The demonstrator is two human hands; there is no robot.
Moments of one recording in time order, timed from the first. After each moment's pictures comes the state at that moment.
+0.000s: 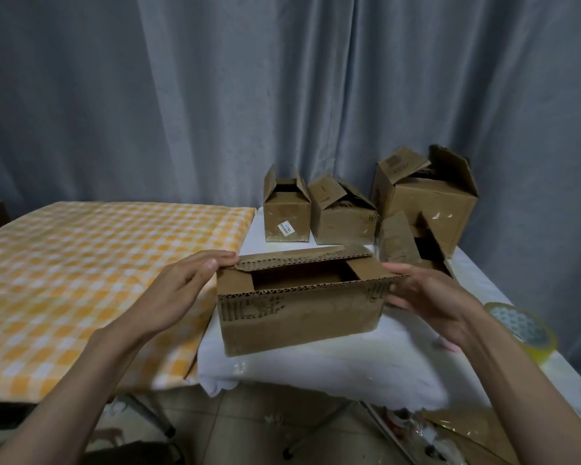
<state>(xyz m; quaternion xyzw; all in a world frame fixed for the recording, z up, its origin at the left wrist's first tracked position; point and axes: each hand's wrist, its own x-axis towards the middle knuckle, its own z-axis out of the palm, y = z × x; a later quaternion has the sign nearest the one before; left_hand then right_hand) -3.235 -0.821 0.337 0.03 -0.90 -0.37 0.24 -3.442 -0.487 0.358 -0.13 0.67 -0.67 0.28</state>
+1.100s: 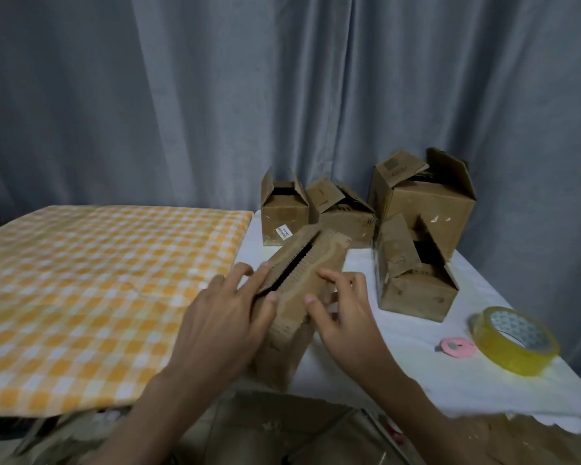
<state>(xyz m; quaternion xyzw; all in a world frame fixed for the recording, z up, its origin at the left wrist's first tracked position) -3.236 -0.719 0.346 0.16 -0.95 -0.06 0.27 -3.349 -0.566 0.326 -0.34 0.80 -0.48 -0.04</state>
